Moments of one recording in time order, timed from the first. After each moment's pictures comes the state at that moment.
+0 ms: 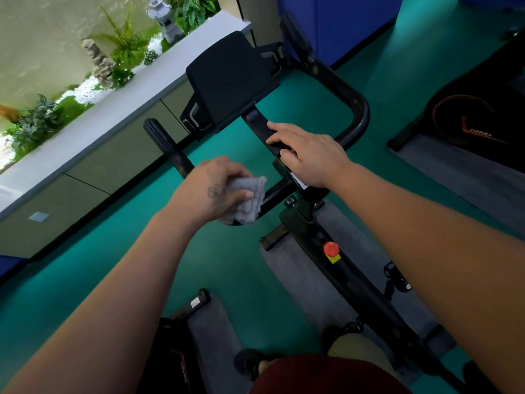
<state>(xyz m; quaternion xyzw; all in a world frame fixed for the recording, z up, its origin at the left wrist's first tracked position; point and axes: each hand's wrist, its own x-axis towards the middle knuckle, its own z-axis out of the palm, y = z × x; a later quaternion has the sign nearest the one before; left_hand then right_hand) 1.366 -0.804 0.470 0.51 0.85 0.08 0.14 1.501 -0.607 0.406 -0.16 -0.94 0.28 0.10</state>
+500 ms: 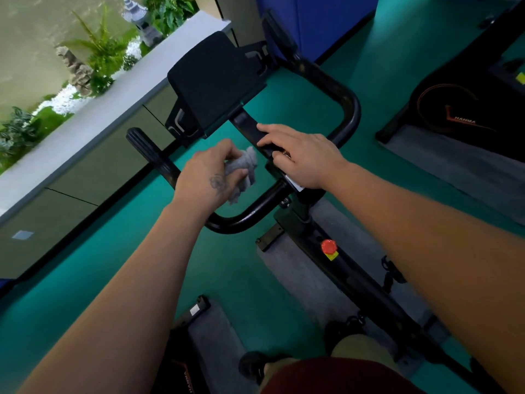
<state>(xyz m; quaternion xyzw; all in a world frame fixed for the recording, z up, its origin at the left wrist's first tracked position) 1.346 -0.773 0.445 0.48 0.87 0.12 0.06 1.499 -0.603 0.402 -0.16 -0.94 0.28 0.10</state>
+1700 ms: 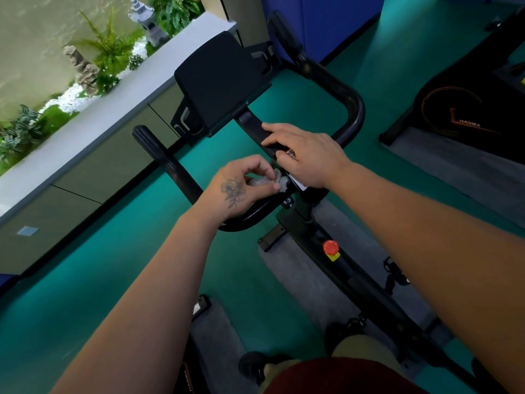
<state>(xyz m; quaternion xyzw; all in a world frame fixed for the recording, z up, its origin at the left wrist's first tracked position) 1.364 -0.772 0.424 0.46 0.77 0.31 0.32 1.498 -0.603 0.397 -0.17 -0.94 0.28 0.12</state>
